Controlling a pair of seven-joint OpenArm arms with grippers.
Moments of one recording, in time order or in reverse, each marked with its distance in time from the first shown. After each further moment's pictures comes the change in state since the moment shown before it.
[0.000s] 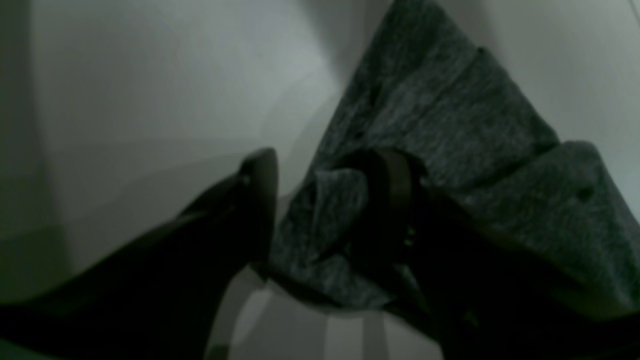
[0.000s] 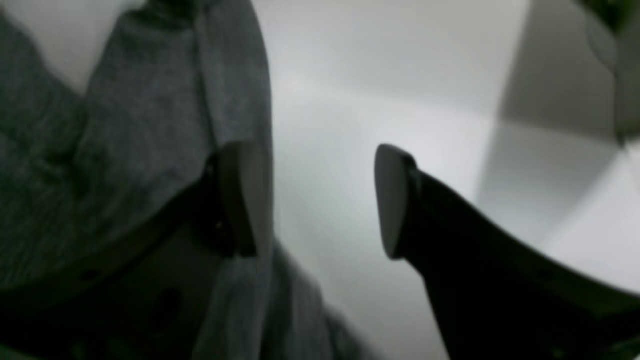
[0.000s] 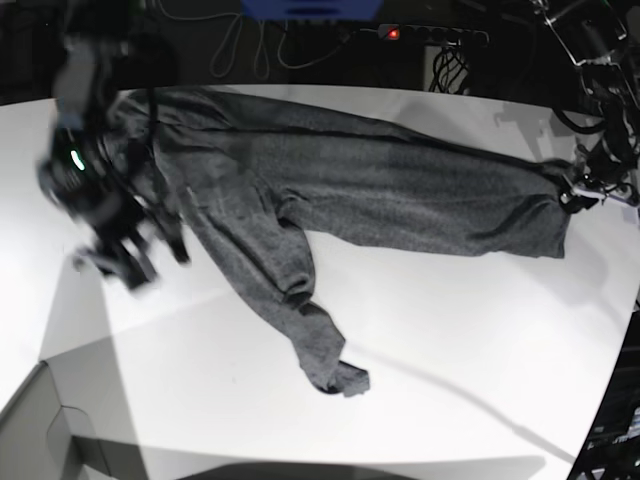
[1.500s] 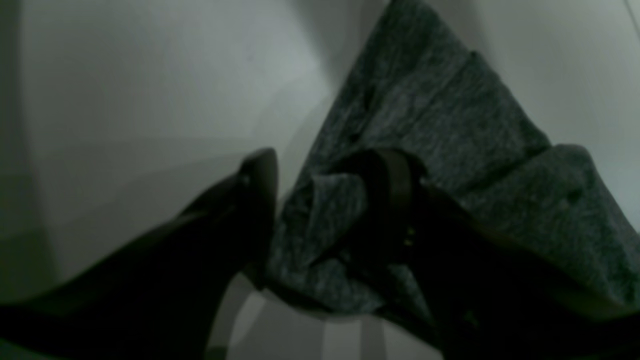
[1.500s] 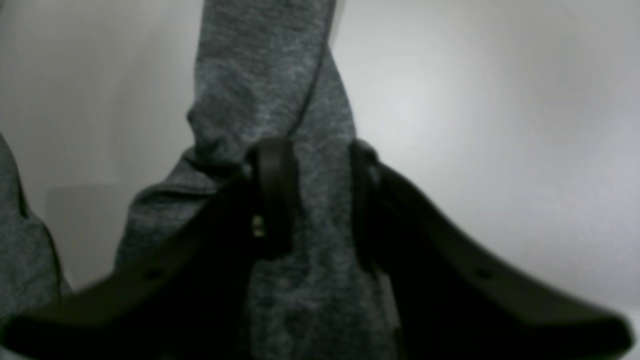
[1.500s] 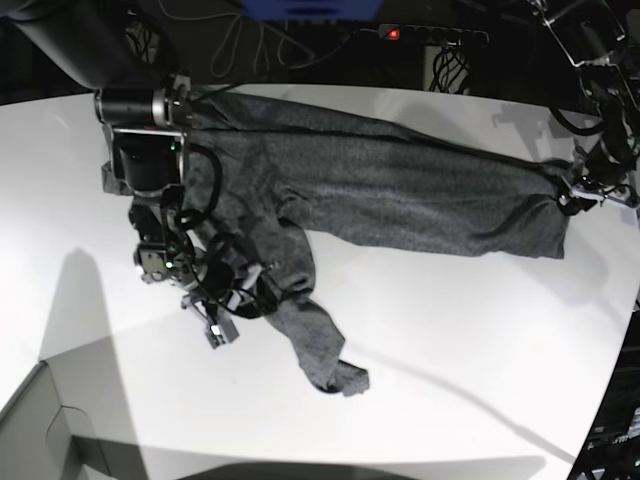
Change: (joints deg) left arm -0.3 0.3 0.0 0.0 -0.3 0.0 0.0; right arm 27.7 -5.1 -4.1 -63.8 -7.3 -0.5 32.5
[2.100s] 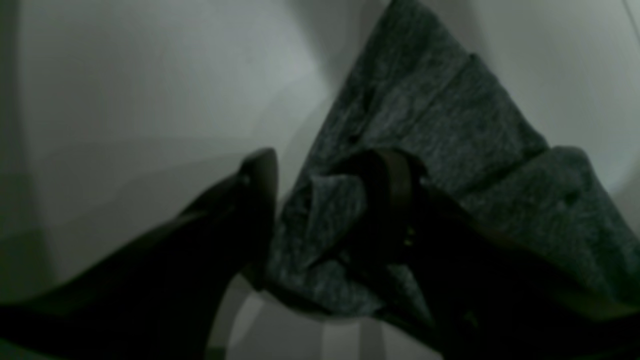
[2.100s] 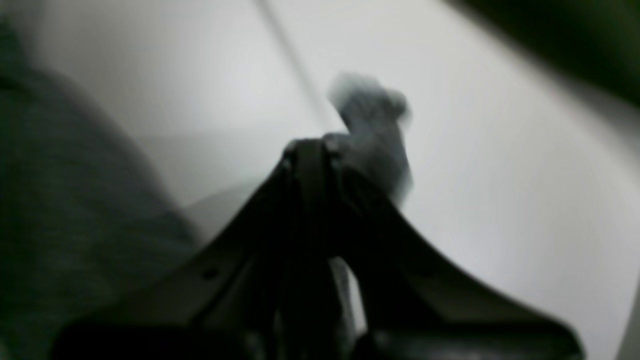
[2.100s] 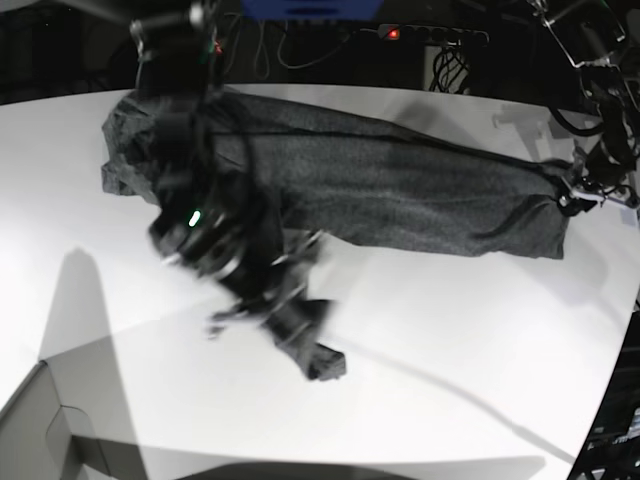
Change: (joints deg) left arm -0.1 -0.1 0.0 -0.2 -0.2 0.0 0.0; right arm -21.0 -6.9 -14.1 61.3 -2.0 0.3 -20.9
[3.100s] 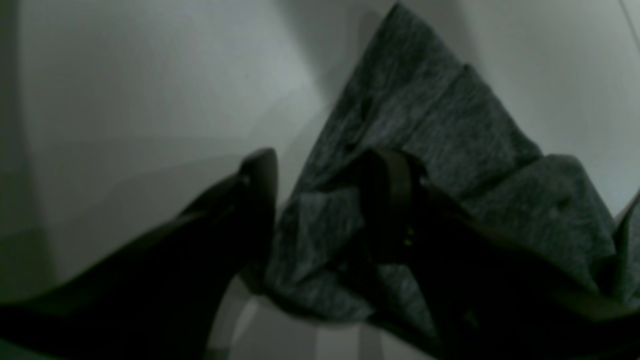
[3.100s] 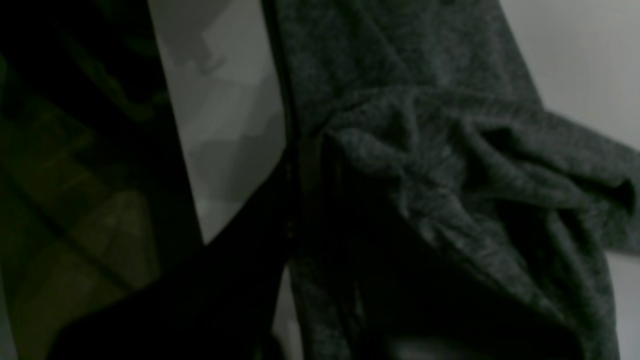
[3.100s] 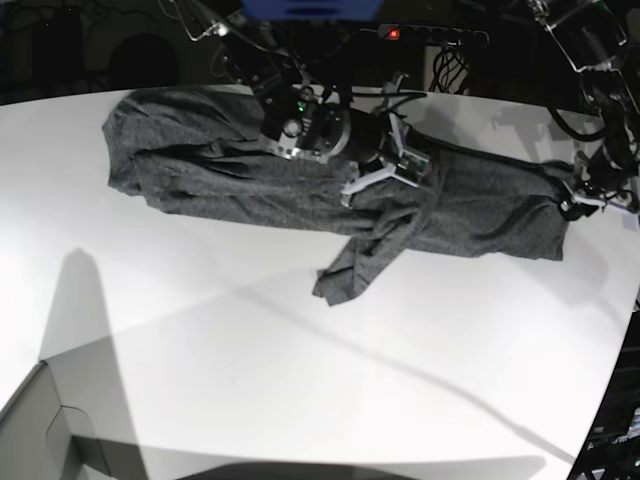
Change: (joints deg) left arm -1.5 -0.2 0.0 0.1 0.4 0.0 0.9; right arm -11.9 -1.0 -22.3 -10.1 -0.8 0.3 2.4
